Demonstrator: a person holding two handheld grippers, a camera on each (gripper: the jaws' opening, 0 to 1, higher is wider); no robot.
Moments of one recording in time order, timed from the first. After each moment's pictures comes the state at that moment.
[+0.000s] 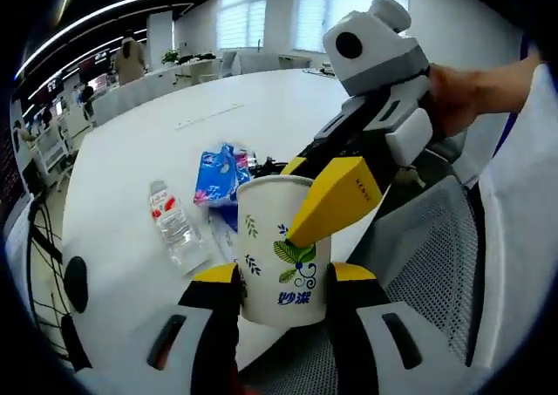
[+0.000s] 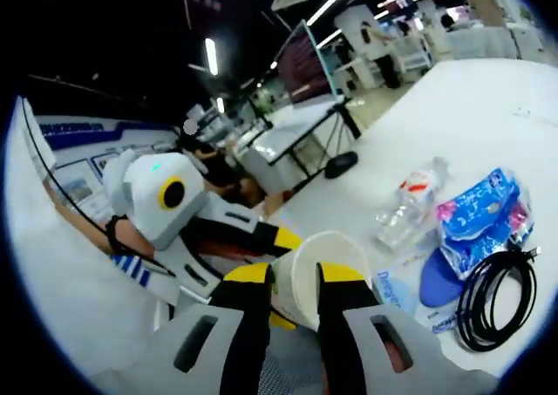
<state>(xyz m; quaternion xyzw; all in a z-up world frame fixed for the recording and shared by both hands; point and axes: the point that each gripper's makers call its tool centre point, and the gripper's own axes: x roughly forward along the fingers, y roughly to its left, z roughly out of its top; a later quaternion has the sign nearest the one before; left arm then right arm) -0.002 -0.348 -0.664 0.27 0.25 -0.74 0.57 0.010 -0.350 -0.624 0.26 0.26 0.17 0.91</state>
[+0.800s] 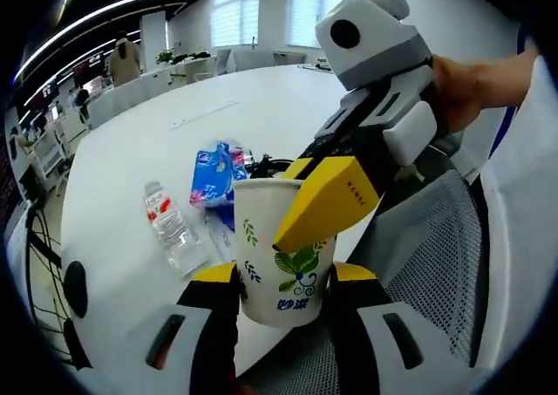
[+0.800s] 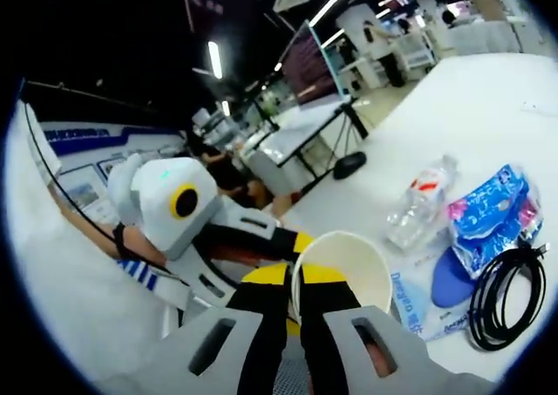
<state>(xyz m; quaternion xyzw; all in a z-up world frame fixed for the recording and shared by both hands) -0.001 -0.352 -0.669 0.27 0.25 -0.74 0.56 0.014 -0.343 -0.619 0.27 0.25 0.18 0.91</state>
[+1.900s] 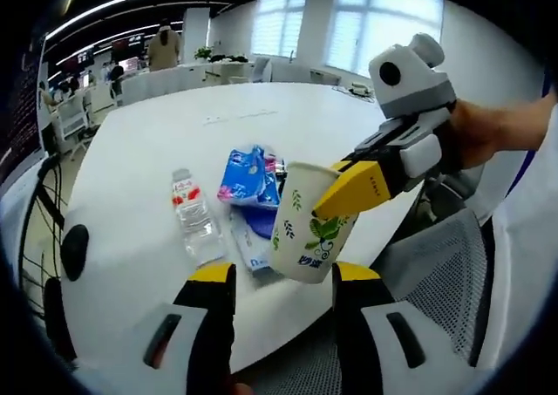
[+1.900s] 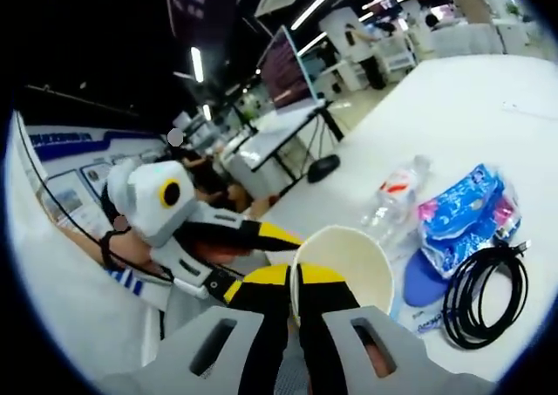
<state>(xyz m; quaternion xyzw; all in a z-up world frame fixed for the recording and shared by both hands) 0.029 -0.351 -0.662 0.18 0.29 -0.70 0.63 0.014 -0.374 -0.630 0.27 0.26 0.13 0.92</state>
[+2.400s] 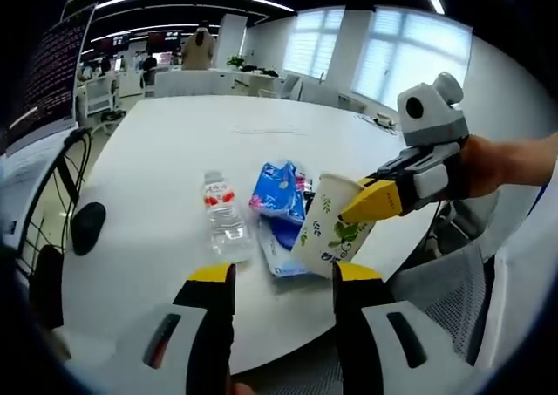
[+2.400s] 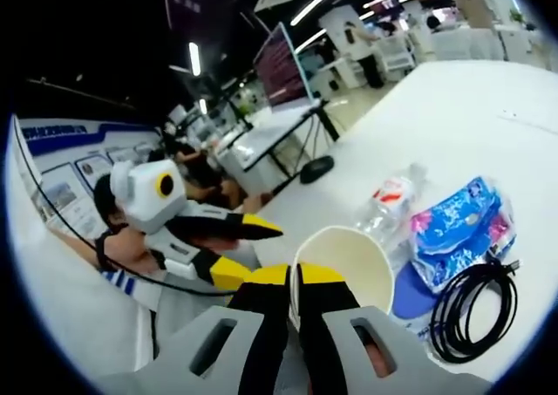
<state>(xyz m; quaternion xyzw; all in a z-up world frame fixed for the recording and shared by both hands) 0.064 -0.343 -0.653 0.11 0.30 -0.66 0.68 0.030 -0.380 -0.630 0.25 0.28 0.13 0.92</state>
